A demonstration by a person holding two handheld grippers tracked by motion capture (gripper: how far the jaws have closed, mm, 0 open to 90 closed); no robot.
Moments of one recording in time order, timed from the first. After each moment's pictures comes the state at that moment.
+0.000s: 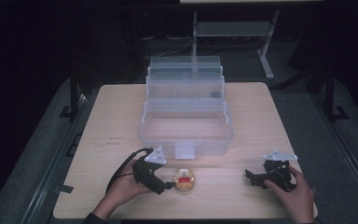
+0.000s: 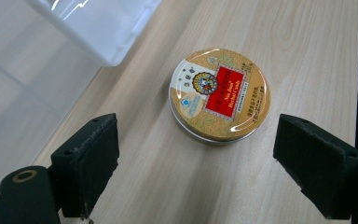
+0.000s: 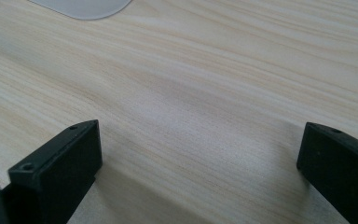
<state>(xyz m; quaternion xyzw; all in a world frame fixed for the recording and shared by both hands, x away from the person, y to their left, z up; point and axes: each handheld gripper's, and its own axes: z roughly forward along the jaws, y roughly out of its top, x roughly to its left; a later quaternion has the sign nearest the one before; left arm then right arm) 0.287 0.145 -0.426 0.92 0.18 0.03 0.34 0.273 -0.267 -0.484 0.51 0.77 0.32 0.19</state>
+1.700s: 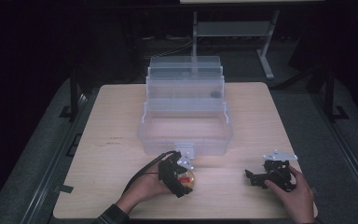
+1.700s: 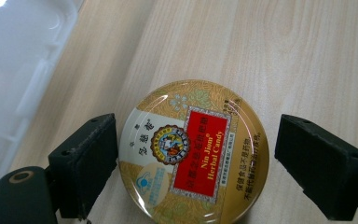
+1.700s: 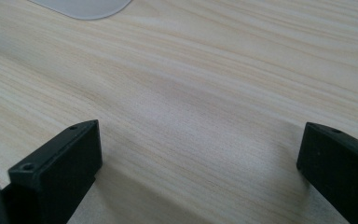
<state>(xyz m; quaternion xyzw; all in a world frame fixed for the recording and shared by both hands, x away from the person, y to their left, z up) 0.295 0.077 -0.444 0.96 0.11 0.02 0.25 0.274 -0.267 -0.484 0.51 0.77 0.32 0.19</state>
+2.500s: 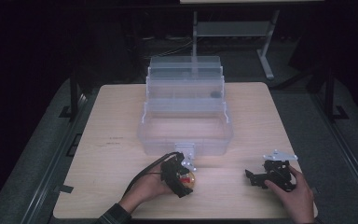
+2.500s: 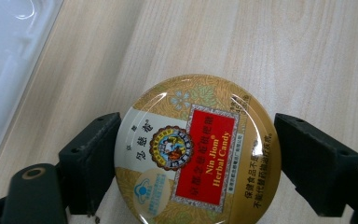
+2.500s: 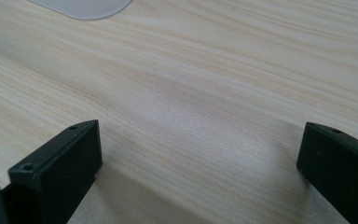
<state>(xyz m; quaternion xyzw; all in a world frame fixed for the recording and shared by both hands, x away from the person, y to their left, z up) 0.295 0.072 -0.449 0.97 0.11 0.01 0.23 0.273 -0.267 -0.484 0.51 0.77 0.32 0.19</state>
